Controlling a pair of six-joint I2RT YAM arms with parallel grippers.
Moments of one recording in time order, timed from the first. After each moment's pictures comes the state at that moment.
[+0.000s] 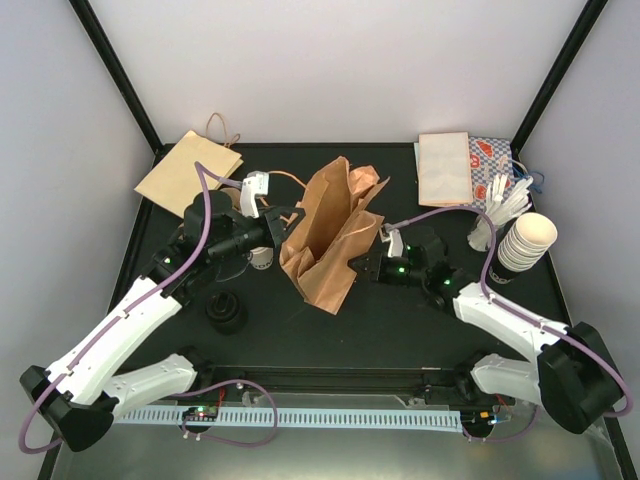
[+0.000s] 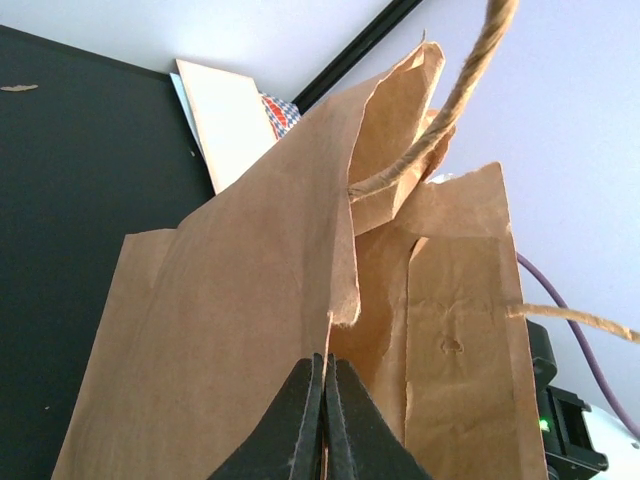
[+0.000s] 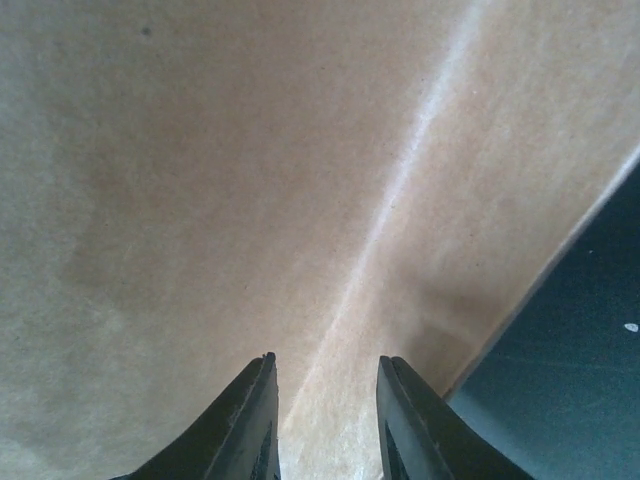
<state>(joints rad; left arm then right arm) -0.62 0.98 1.05 -0.33 0.28 -0.76 0.60 1.16 0.58 0.06 -0.50 0.82</state>
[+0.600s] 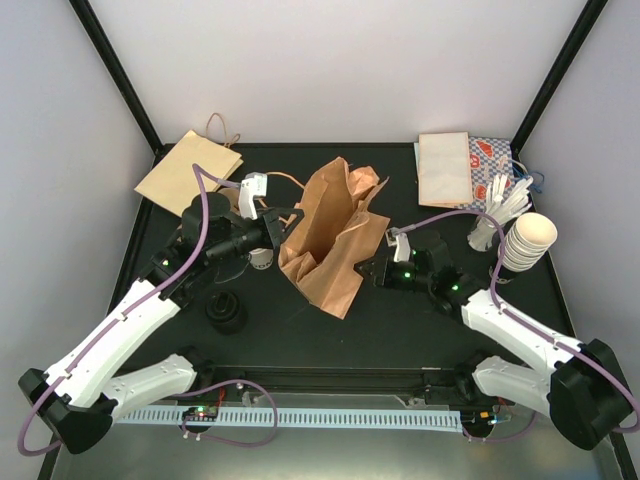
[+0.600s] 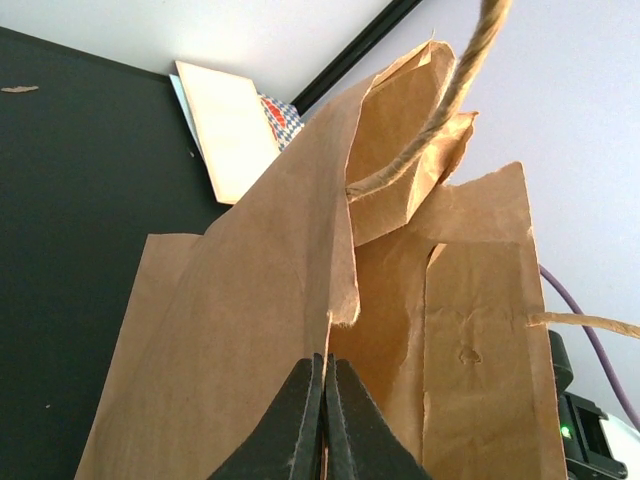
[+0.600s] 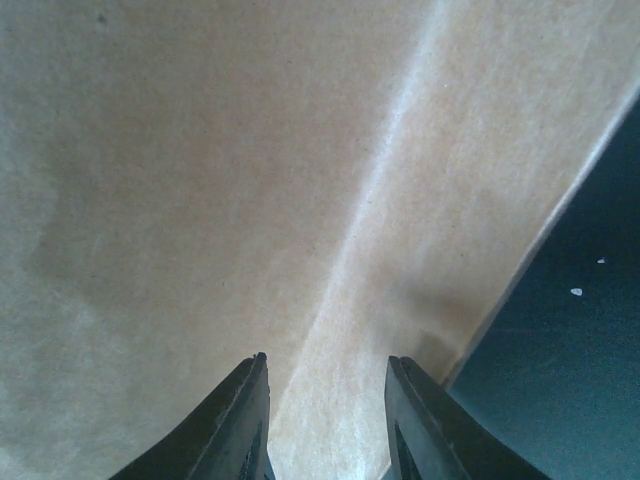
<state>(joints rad) -0.62 0.96 1.04 -0.33 0.28 -0.76 0.60 1.06 0.56 -0.05 -0.45 0.79</state>
